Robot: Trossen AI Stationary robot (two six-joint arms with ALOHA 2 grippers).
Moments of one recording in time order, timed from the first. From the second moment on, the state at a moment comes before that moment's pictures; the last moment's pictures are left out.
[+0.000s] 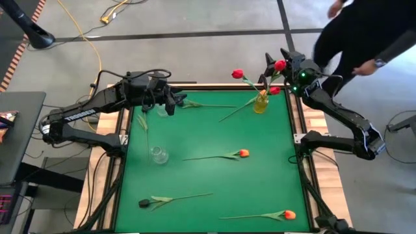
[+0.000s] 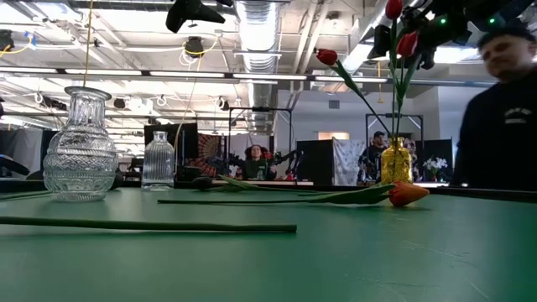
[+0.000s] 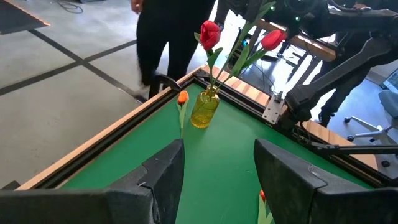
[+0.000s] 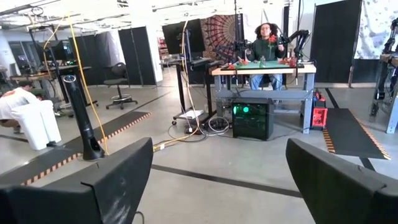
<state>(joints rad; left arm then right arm) 0.35 1.11 1.22 -0.44 -0.06 -0.34 -0.92 1.00 0.78 0.28 0.21 0.08</state>
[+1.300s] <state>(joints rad) 0.35 1.12 1.22 -0.44 -0.07 -0.35 -0.91 1.00 0.79 0.30 0.21 0.05</state>
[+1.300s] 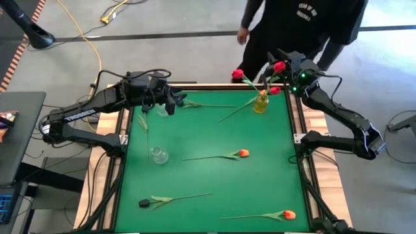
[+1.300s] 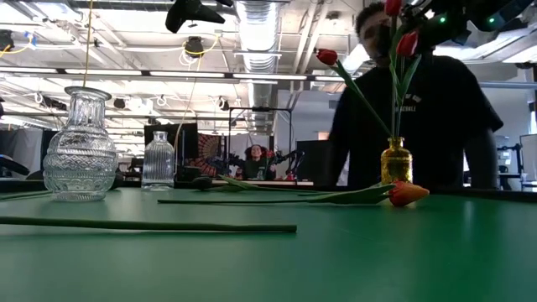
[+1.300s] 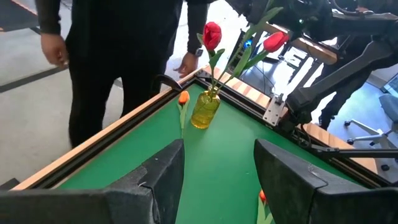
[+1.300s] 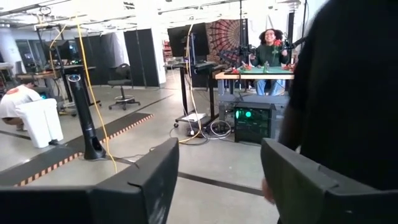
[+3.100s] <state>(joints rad) 0.35 1.12 1.22 -0.44 -0.07 -0.35 -0.90 1.00 0.79 0.50 0.42 0.18</state>
